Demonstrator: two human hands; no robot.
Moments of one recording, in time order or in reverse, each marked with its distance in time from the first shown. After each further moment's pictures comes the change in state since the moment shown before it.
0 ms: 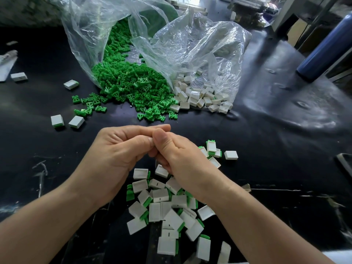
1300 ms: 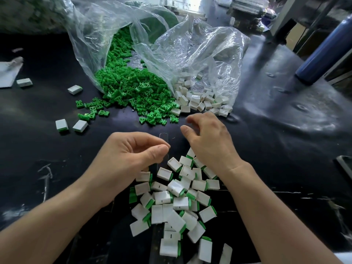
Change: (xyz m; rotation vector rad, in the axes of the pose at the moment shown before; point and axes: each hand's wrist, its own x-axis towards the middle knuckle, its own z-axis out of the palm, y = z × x) left_hand -0.001 0.005 0.005 0.329 0.082 -0.020; right_hand 0.027 0.024 -0.046 -0.672 0.422 -0.006
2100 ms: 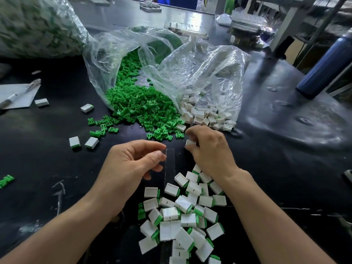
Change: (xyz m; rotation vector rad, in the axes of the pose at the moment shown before) left_hand 0.007 -0.004 -0.005 -0.038 0.153 -0.015; right_hand 0.014 0.006 0.012 -0.063 0.108 -0.185
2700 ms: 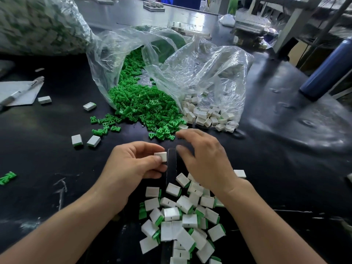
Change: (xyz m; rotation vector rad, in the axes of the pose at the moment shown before) left_hand 0.007 -0.004 0.002 -0.133 0.010 -0.175; right_hand -0.013 -0.024 -0.005 0.099 -0.029 -0.102
